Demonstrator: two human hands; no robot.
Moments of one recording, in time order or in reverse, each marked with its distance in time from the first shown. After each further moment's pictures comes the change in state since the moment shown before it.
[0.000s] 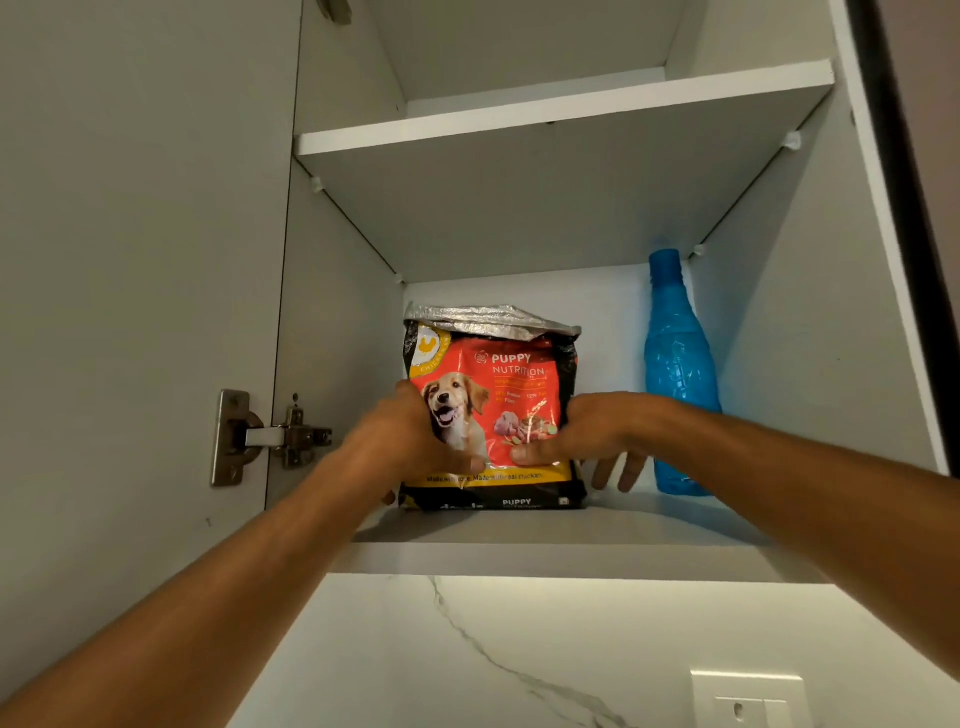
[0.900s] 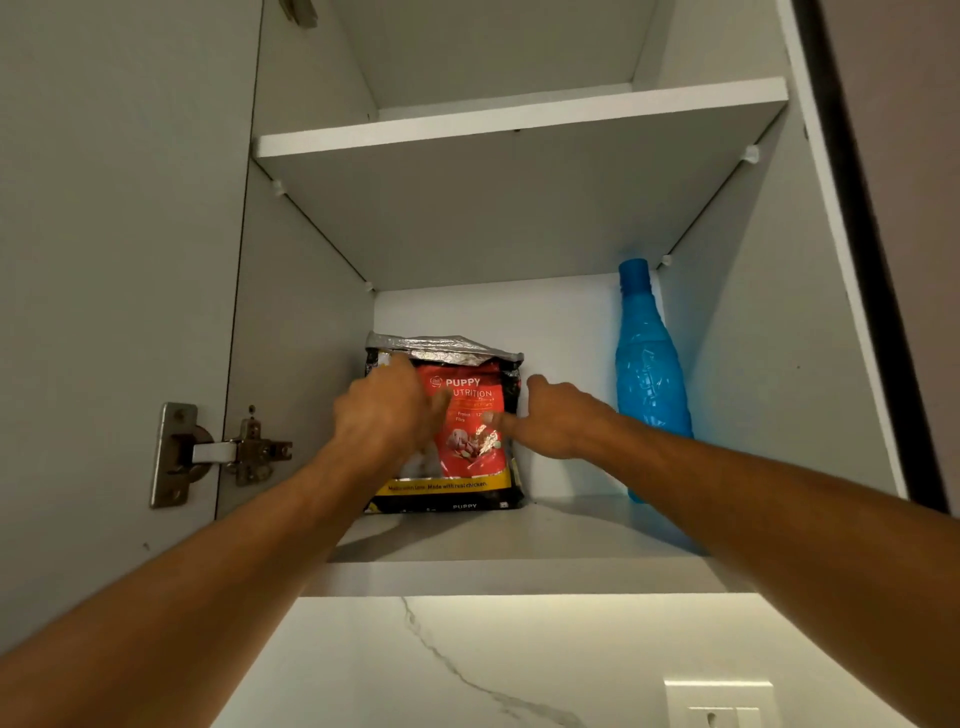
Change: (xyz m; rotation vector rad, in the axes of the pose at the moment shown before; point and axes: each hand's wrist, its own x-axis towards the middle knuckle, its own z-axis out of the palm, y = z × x) left_hand 0.051 0.015 0.013 0.200 0.333 0.057; right_hand 0.022 -0.003 0.005 -0.151 0.429 -0.178
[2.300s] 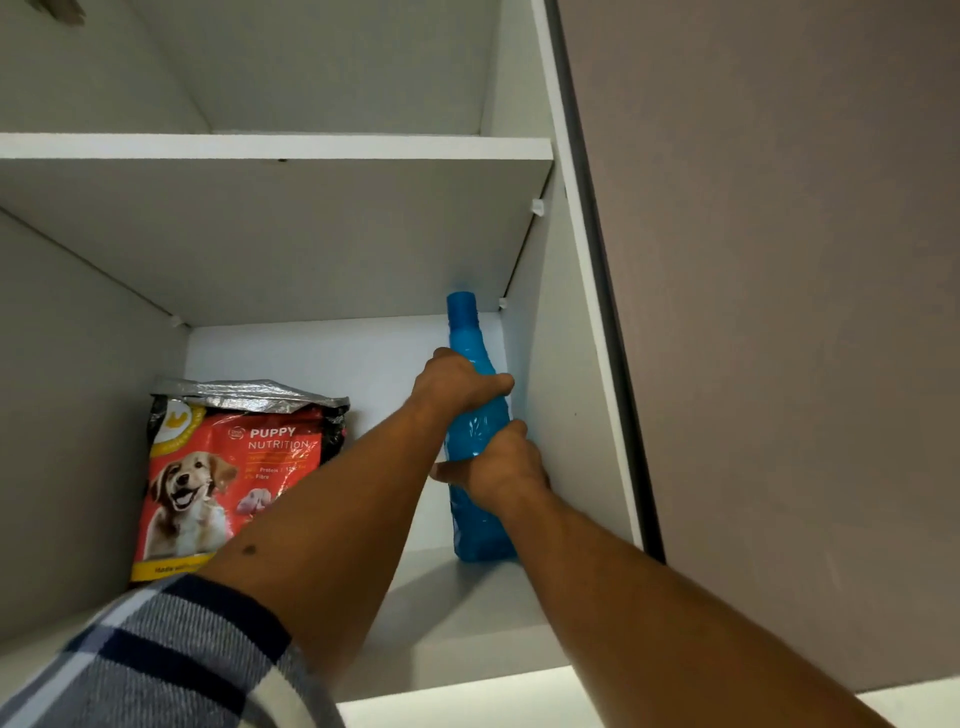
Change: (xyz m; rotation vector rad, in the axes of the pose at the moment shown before) left_hand 0.063 0.237 0.079 -0.611 -0.246 0.101; right_hand -0.002 0.117 -0.019 0.566 0.310 0.457
